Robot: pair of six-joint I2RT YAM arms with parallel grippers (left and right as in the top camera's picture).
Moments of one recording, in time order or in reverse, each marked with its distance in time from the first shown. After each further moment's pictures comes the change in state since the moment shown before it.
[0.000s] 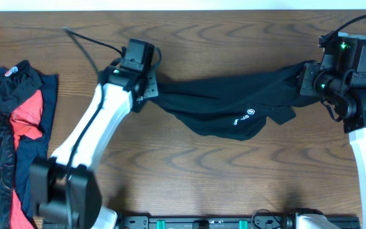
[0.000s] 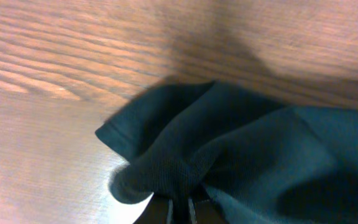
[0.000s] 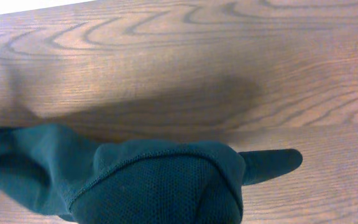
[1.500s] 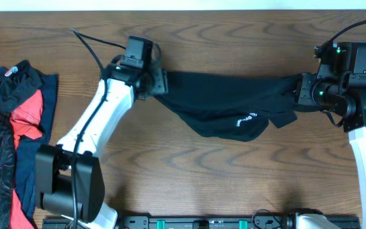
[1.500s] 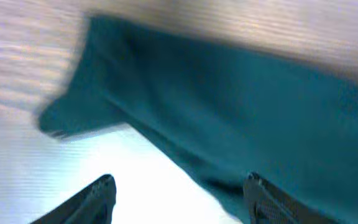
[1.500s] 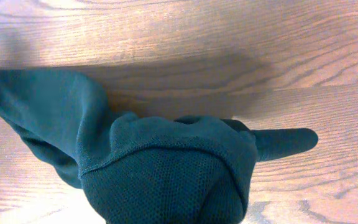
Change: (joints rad) left arm 0.006 0.035 0.001 0.080 0.255 0.016; right arm 0.000 0.005 0.000 -0.128 -0.022 0.011
